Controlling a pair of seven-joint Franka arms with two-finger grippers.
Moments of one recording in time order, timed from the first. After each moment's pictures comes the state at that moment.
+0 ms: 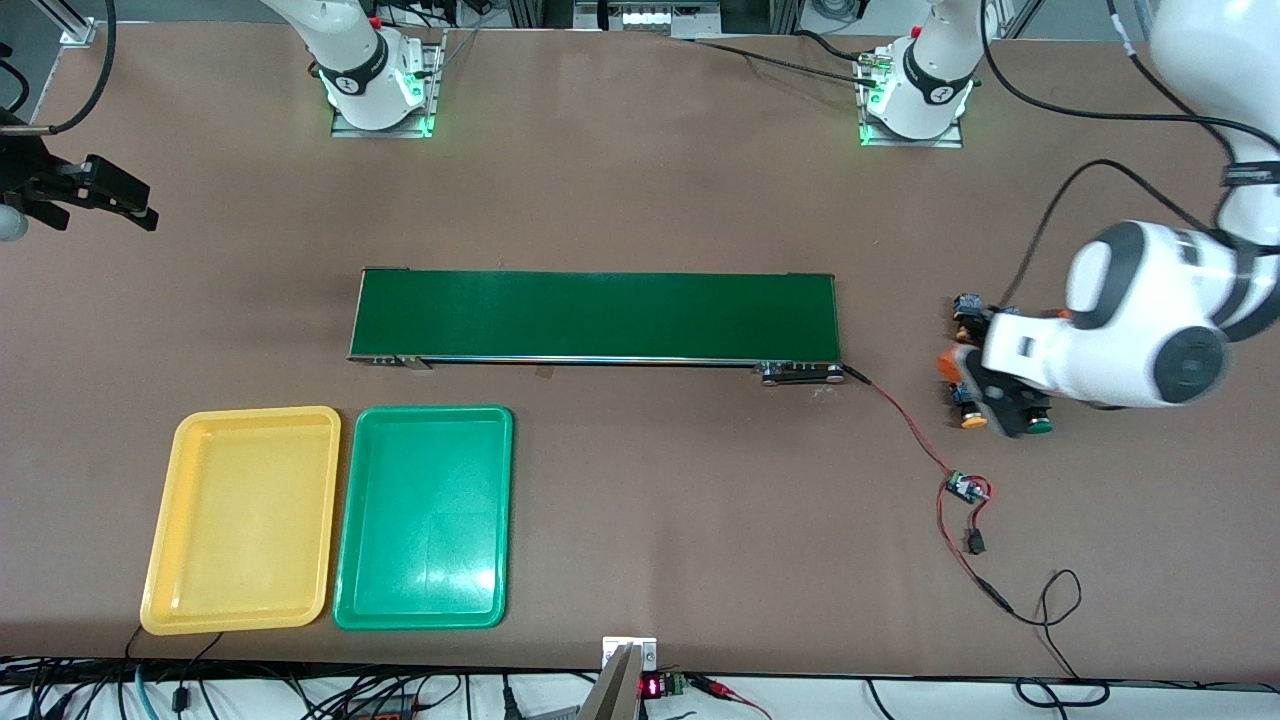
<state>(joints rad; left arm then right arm) 0.34 0.48 -0.53 -1.67 0.11 1.73 0.85 0.09 -0.06 -0.12 -1.67 -0.02 1.58 -0.04</state>
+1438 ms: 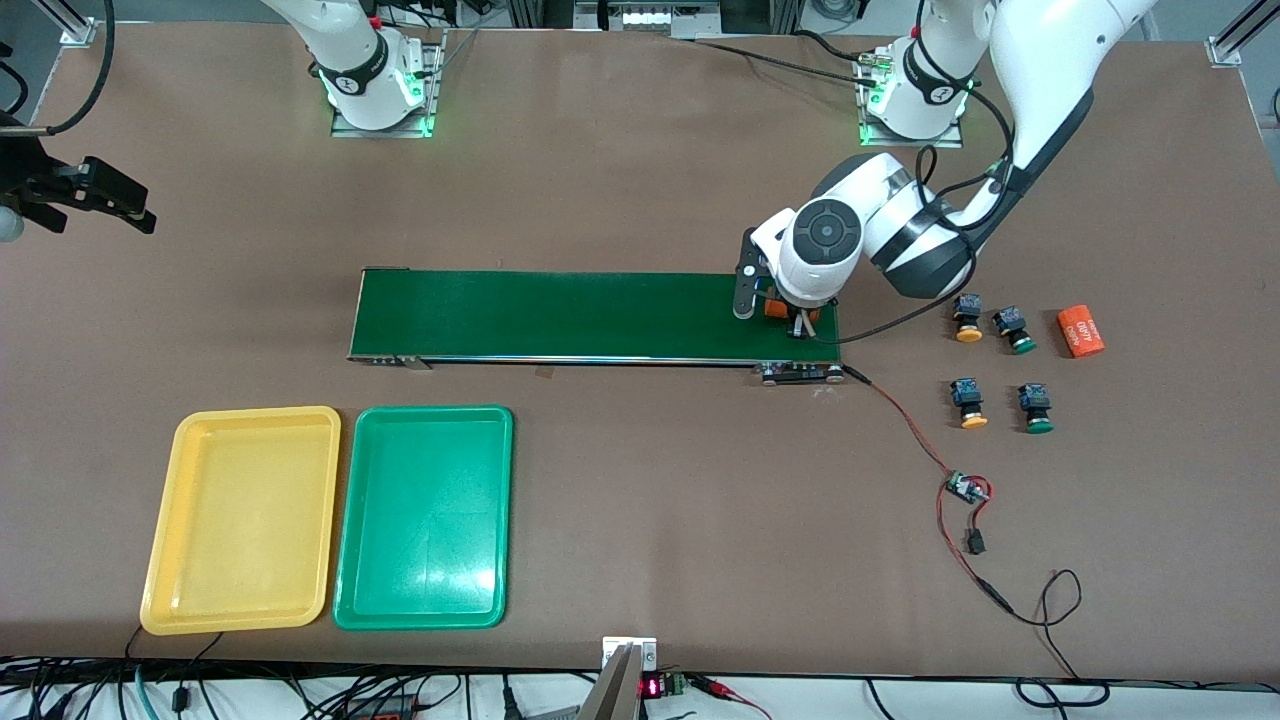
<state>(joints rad) 0.27 0.55 -0.88 -1.98 0.48 2.06 0.83 0.09 -0.06 -0.12 -1.67 -0.02 1.59 -0.04</state>
